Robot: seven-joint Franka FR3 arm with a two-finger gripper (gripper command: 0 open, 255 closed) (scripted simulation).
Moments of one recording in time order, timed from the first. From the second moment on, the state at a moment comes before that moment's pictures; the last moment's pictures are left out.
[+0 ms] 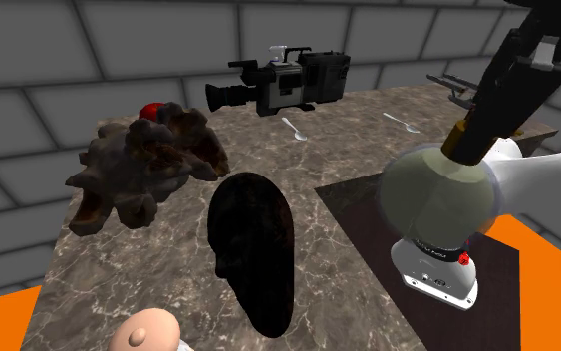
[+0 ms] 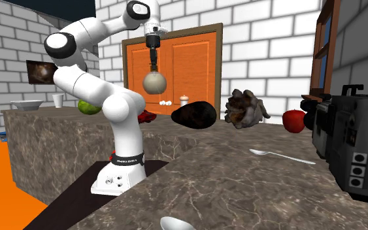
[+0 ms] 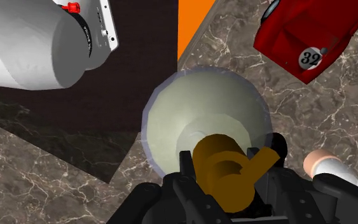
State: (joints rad) arm -0.11 -1.15 0.57 -2.05 0.55 1.06 0.40
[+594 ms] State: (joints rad) arm -0.08 -1.24 0.60 -2.21 0.59 1.13 0.38
